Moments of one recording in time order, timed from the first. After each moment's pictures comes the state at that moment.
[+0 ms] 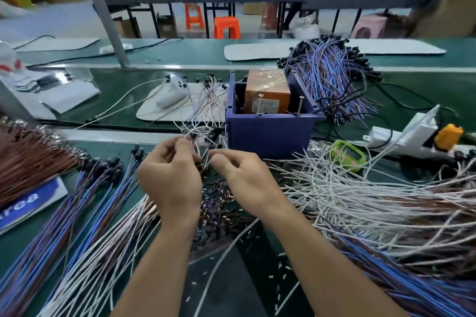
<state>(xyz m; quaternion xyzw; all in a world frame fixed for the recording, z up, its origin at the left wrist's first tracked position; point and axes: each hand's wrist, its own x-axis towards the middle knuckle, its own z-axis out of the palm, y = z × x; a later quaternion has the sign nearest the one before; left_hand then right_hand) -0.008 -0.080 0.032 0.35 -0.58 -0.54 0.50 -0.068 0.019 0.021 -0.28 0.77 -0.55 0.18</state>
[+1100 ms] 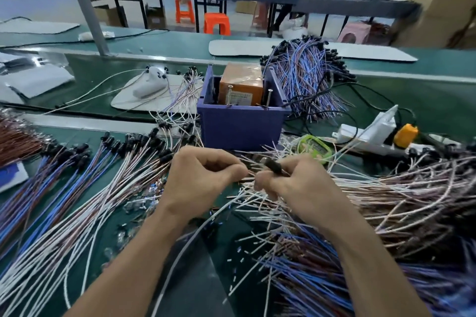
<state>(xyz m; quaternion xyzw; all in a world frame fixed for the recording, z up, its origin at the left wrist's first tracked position) -0.003 -0.032 0.030 0.06 -0.81 -0.53 0.25 -0.079 0.152 0.054 -0.28 0.83 -0.45 0.15</state>
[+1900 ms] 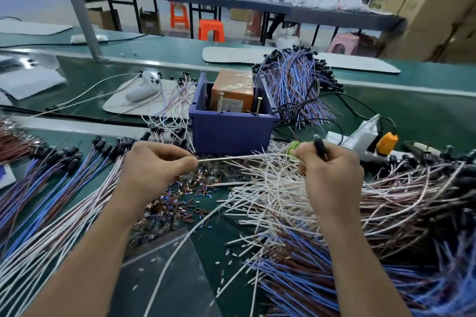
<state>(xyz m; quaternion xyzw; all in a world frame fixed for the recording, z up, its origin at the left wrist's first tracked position) 0.008 -0.083 0.034 0.21 -0.80 -0.51 0.23 -0.089 0.169 0.051 -0.08 0.81 -0.56 -0.16</state>
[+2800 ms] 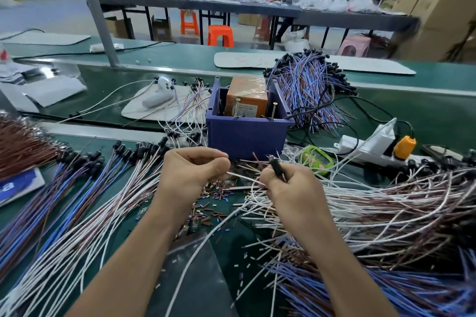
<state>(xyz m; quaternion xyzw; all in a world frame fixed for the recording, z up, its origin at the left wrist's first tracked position) -0.002 -0.055 0.033 0.14 -0.62 -0.73 0.25 -0.065 0.130 0.036 -0.20 0.84 -0.50 0.04</state>
